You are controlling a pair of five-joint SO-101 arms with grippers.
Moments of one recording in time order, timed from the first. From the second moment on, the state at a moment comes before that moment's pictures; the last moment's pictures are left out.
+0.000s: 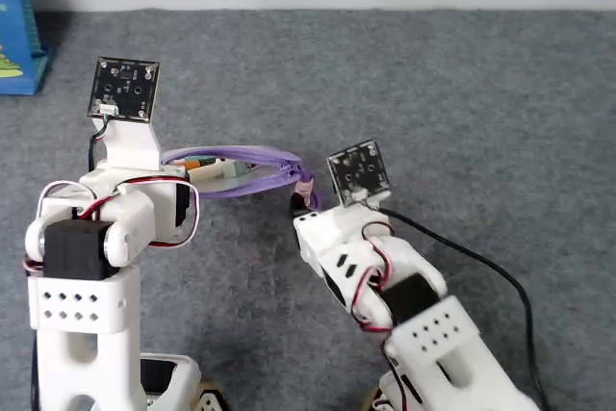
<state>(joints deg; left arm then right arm) -1.1 -42.7 20.6 86.4 3.3 -32.5 -54.4 65.1 30.9 -8.0</state>
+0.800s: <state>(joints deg) -1.1 -42.7 20.6 86.4 3.3 -26.8 -41.9 65.1 17.1 -8.0</state>
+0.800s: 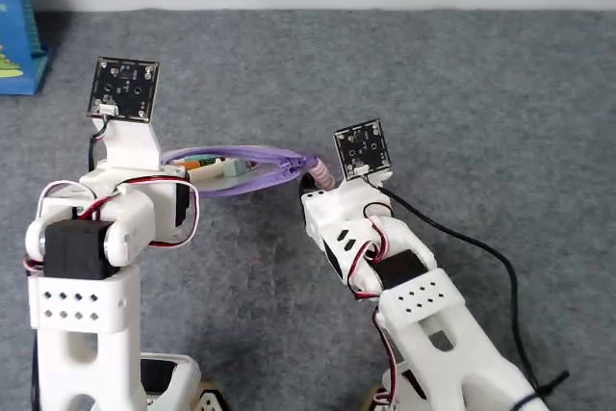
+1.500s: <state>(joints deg) -1.1 -42.7 20.6 86.4 3.3 -30.9 -45.5 65.7 18.0 -4.4</state>
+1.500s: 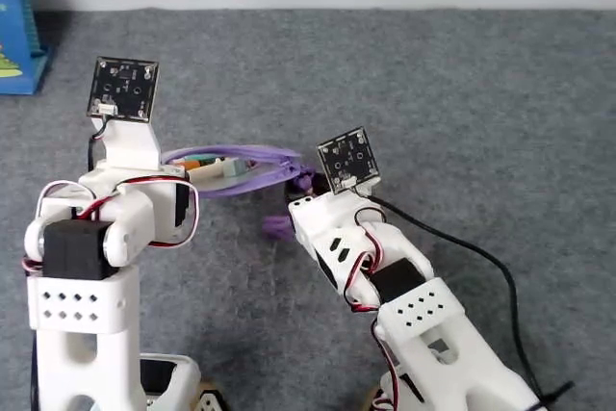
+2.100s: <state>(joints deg) -0.8 -42.7 20.6 85.8 3.3 -35.4 -84.4 71.6 46.5 1.5</state>
